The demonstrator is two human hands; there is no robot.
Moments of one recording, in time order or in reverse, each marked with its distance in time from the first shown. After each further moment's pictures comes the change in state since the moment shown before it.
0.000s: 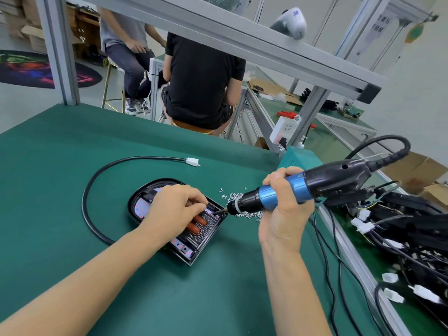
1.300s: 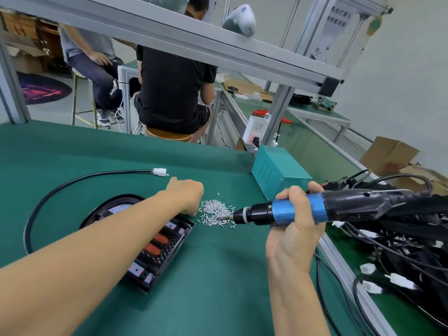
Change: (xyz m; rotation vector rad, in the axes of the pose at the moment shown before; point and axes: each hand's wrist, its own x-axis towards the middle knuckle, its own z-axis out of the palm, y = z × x) left_hand 0.117 0.026 0.068 1.091 -0.443 0.039; right_hand 0.025 -0.027 -0.053 0.088 0.330 -0.027
